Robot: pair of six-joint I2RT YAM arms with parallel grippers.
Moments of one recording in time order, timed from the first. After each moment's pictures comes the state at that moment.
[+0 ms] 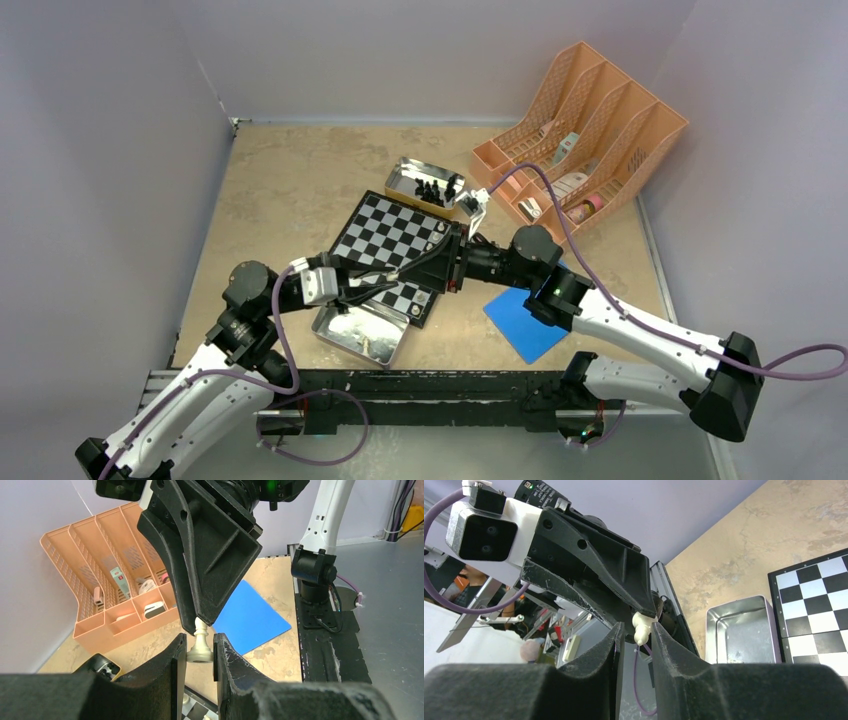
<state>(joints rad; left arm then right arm) -0.63 0.54 0.56 0.18 0.75 0.11 0.93 1.03 0.79 0.29 -0.44 0.77</state>
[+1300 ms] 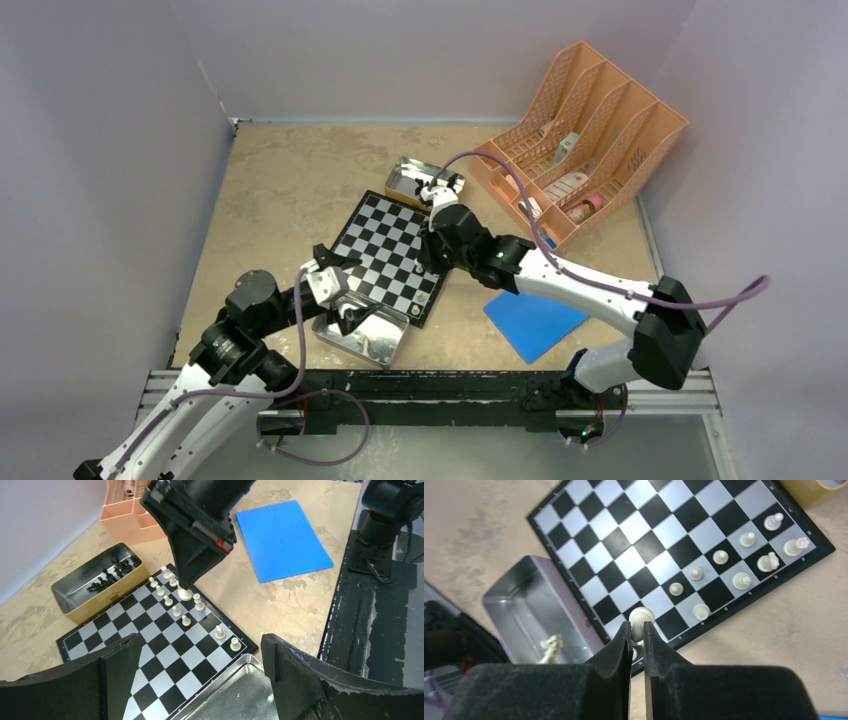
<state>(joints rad) -0.63 0.40 0.56 -0.30 0.45 0.21 0.93 1.40 1.06 -0.30 0.11 0.46</state>
